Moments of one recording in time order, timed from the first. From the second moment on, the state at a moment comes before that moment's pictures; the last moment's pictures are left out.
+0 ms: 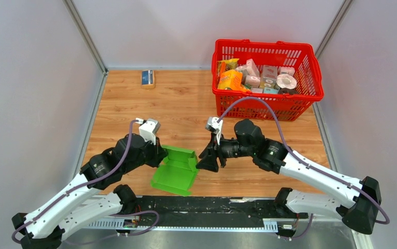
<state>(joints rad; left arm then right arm) -0.86 0.63 0.81 -0.78 -0.16 -0.45 0.96 1.04 0.87 -0.20 -0.51 0.26</state>
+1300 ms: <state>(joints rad) -0.86 0.70 0.85 -0.86 -0.37 -0.51 1.19 1.23 0.92 -0.12 0.18 0.42</state>
